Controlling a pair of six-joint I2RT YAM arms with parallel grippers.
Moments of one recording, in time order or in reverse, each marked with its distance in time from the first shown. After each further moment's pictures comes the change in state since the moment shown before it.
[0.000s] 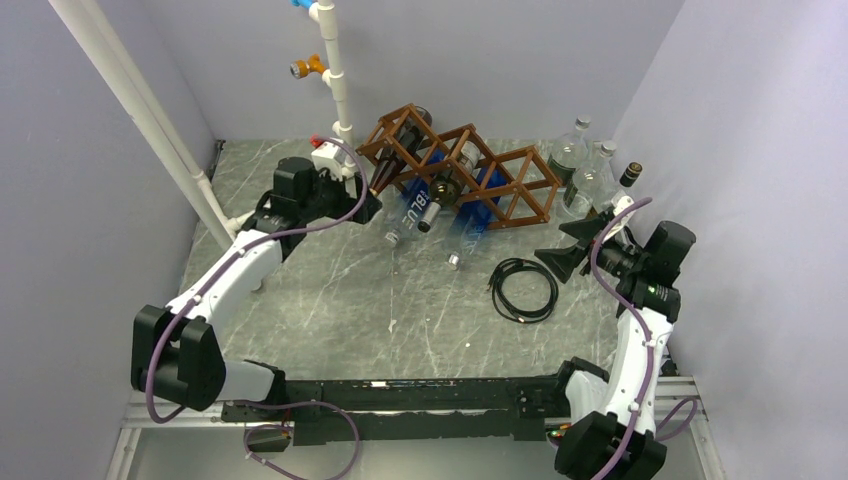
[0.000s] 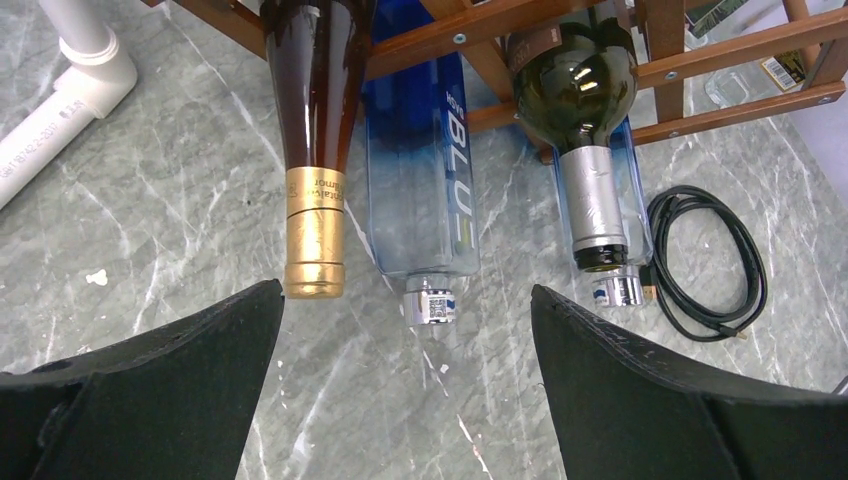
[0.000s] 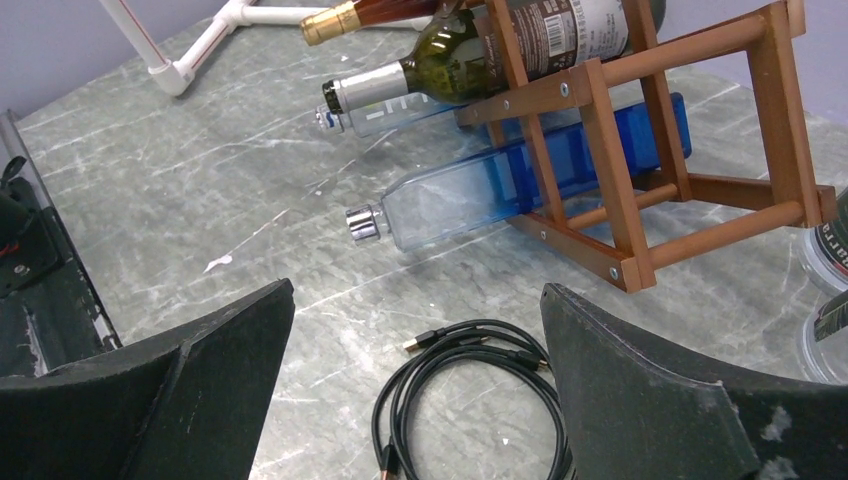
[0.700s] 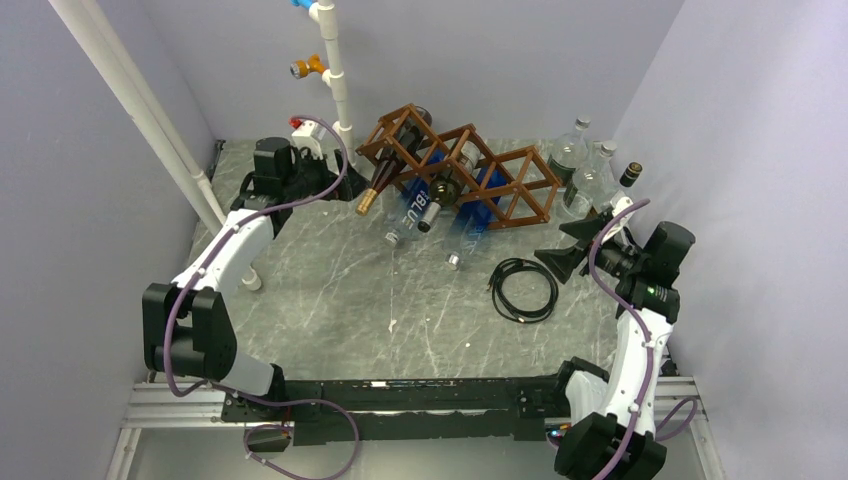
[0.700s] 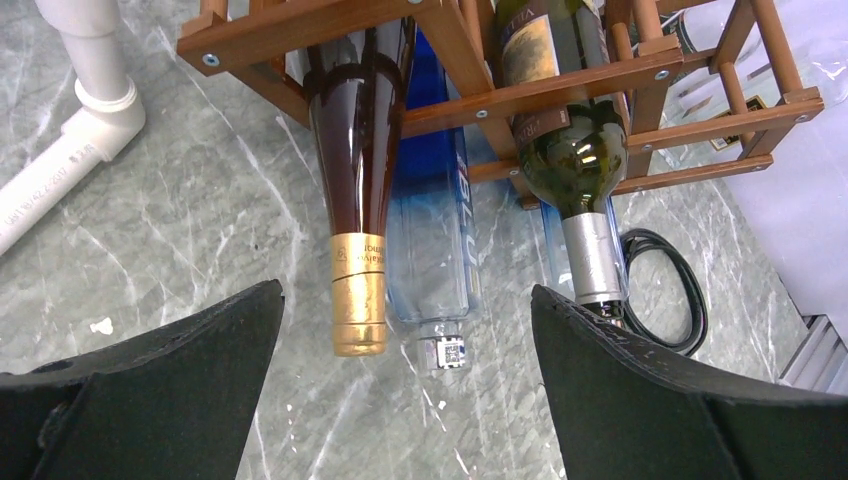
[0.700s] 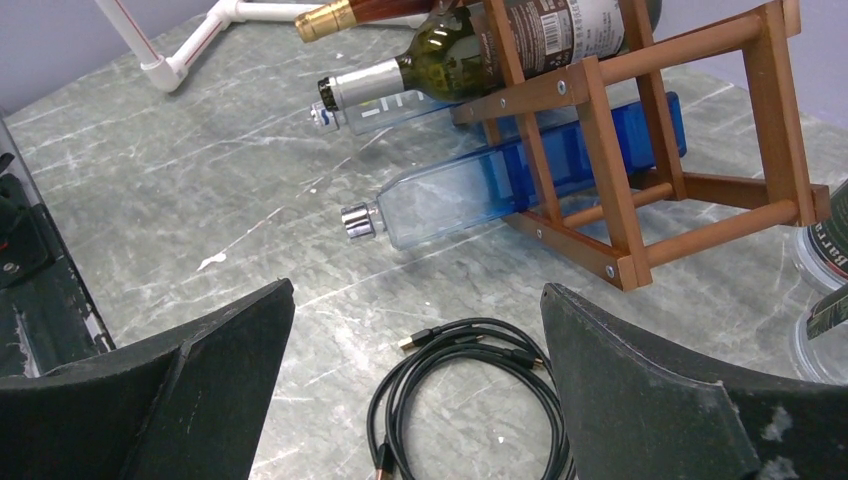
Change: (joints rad) left arm 0.154 0.122 0.104 0.043 0.208 -0.070; right arm 0.007 -0.002 -0.002 0.000 0.013 -0.015
